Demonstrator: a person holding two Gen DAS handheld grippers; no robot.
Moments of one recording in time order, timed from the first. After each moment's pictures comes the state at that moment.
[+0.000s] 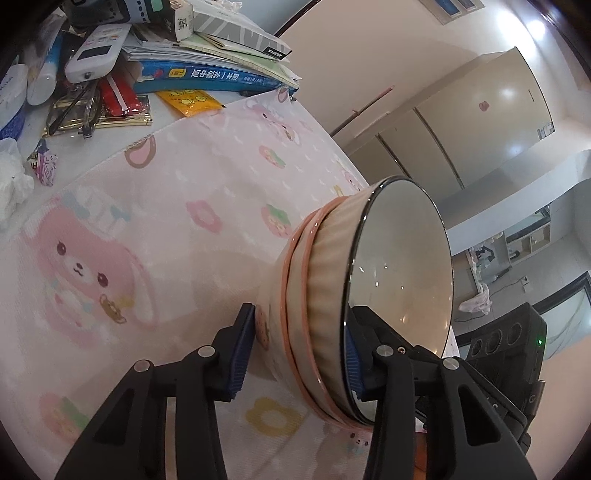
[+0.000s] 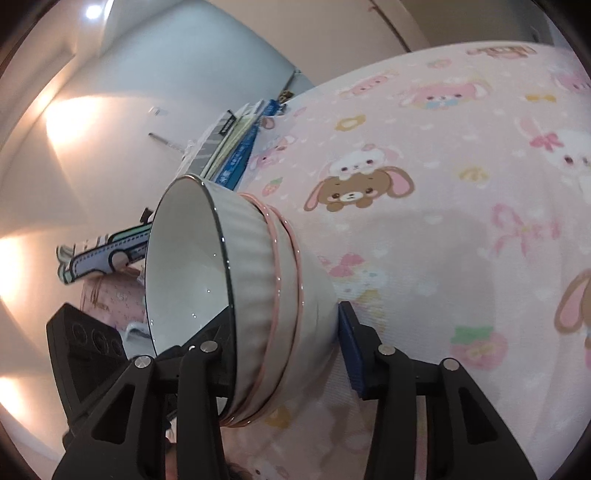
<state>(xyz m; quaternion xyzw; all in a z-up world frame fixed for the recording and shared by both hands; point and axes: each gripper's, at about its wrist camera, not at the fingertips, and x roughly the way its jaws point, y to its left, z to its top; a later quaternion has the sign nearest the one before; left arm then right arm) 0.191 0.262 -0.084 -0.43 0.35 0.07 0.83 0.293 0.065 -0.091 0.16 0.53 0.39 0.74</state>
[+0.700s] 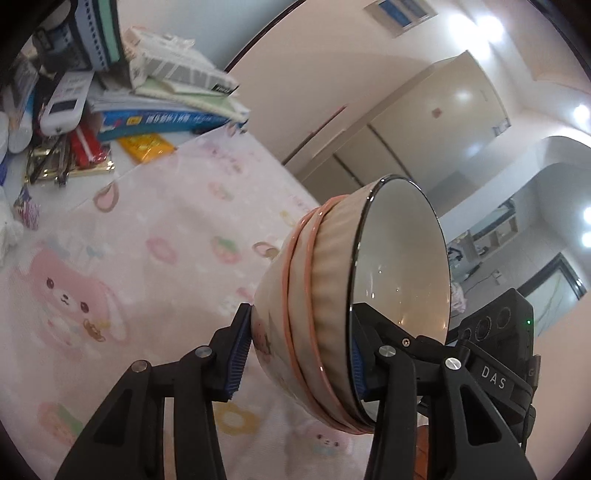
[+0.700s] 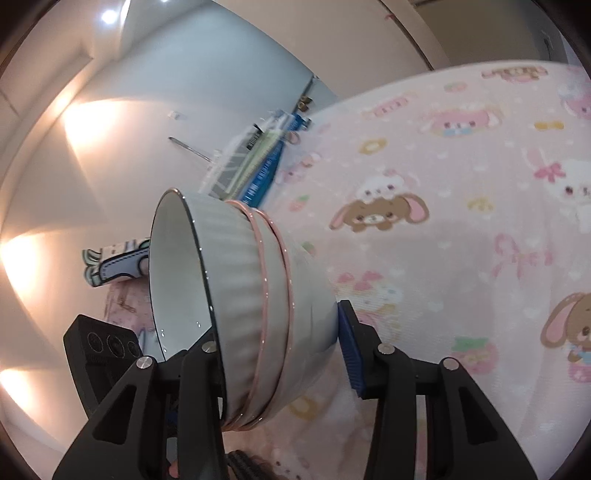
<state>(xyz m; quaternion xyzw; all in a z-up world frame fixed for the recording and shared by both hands) 0.171 0.249 -0.053 -0.40 0.28 0.01 0.87 0.290 0.048 -0.055 0.18 0.50 0.42 0.74</state>
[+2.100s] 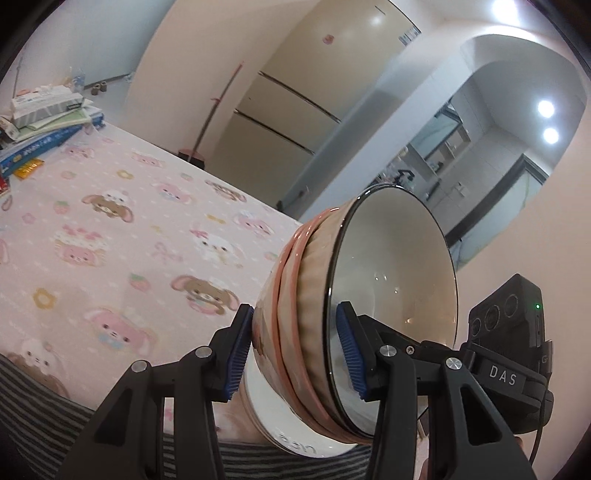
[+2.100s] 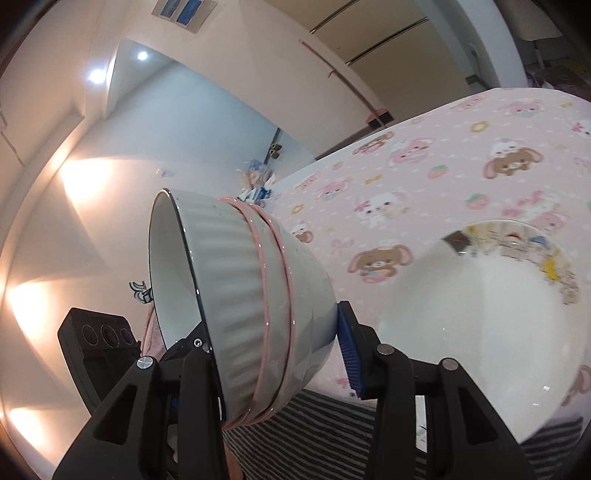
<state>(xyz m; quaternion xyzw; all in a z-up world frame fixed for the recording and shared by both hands) 0.151 0.001 0.059 -0.29 0.34 -0.10 0.89 0.220 -0.201 0.042 0.25 0.48 0.33 0.77</state>
